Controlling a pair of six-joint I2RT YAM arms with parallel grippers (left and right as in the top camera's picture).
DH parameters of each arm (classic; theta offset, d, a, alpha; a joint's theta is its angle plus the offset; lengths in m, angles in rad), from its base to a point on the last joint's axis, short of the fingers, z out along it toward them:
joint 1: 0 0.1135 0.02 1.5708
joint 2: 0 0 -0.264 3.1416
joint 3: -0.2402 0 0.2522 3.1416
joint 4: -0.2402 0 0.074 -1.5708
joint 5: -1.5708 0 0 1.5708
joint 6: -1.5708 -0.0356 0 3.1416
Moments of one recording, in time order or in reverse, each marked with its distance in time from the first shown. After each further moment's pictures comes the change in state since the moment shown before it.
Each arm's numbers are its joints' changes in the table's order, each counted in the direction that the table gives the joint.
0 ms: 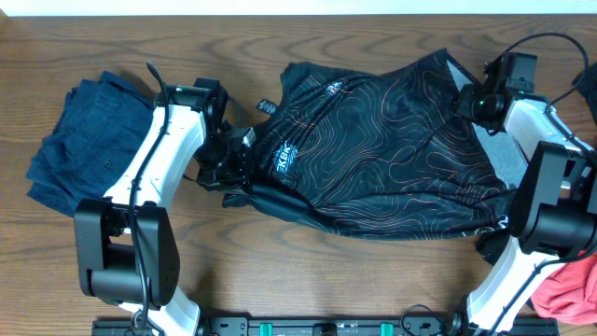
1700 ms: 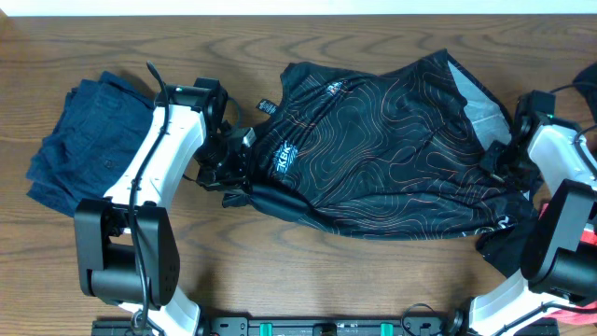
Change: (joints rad) left arm 0.000 0.000 0.000 -0.004 0.000 0.000; right arm -0.094 0.245 0.214 -0.481 -0.299 -0.095
